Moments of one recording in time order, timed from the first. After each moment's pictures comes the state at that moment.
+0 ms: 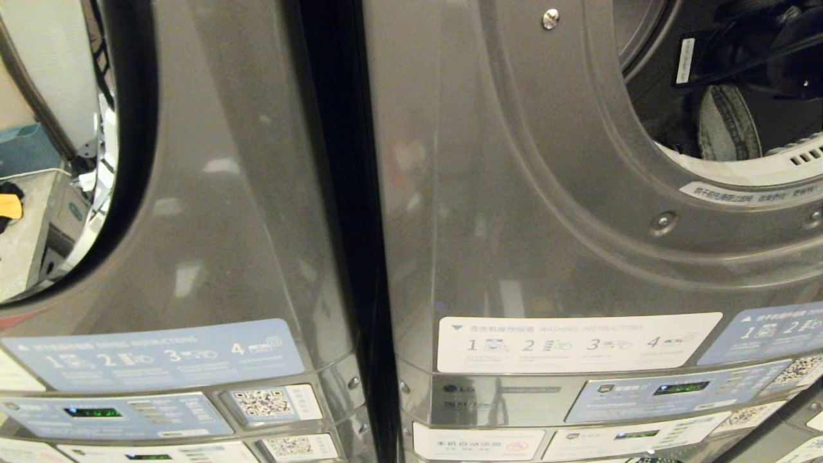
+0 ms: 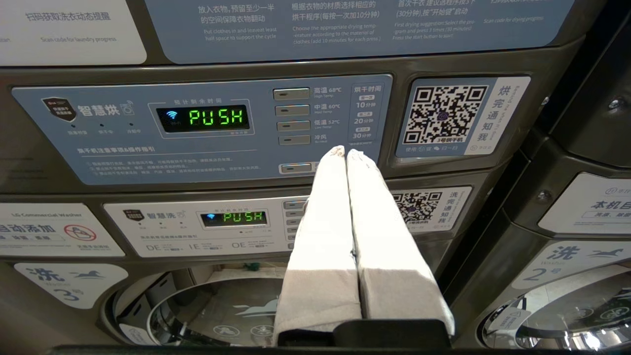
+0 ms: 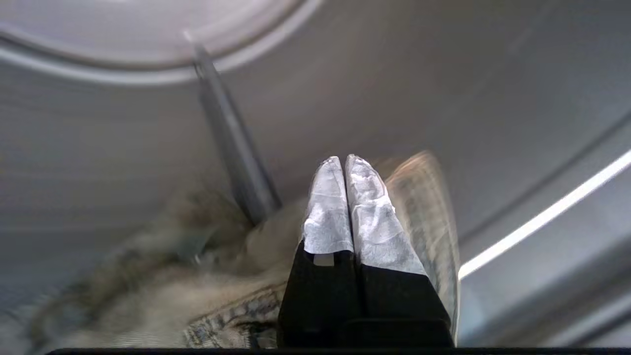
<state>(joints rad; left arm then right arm) 0.01 0.00 0.00 0.00 0.00 0.02 0.26 1.79 -1.94 0.10 -0.64 -0.12</state>
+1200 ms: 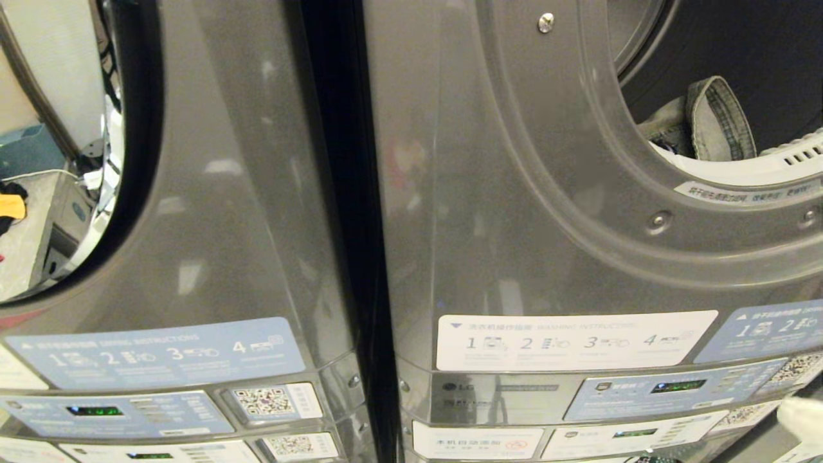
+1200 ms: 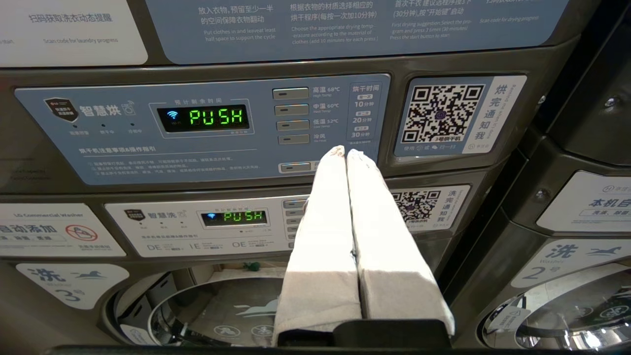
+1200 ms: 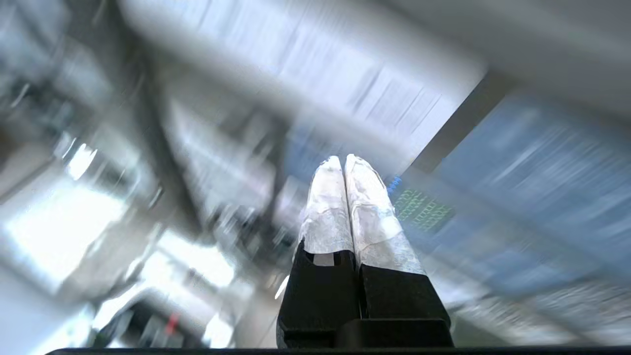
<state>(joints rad) 0.01 0.00 0.00 0.00 0.00 0.02 0.60 0.66 -0.48 0.10 -0.11 -0.17</state>
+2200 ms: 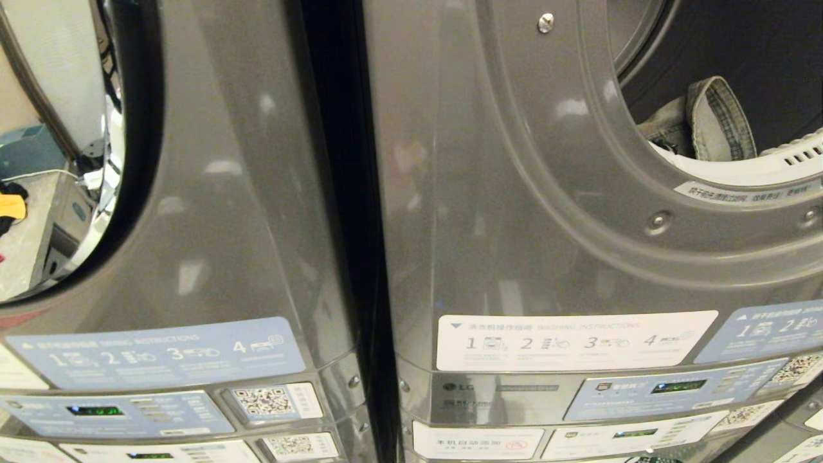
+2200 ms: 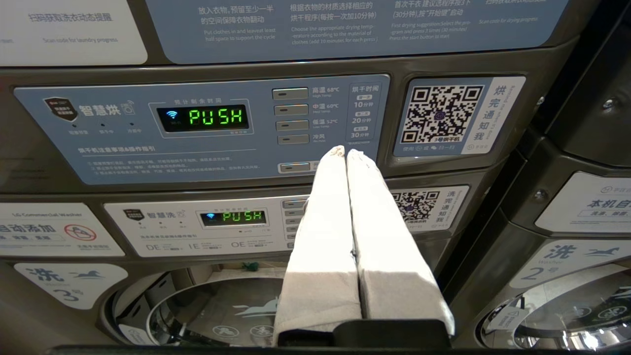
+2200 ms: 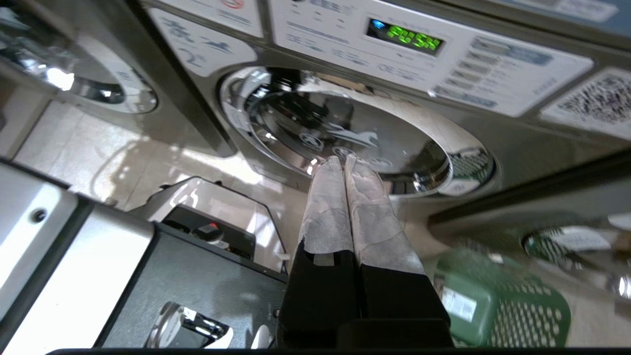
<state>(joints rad) 0.01 0.00 0.00 0.00 0.00 0.02 0.35 0.40 -0.12 0.29 -0.02 -0.03</state>
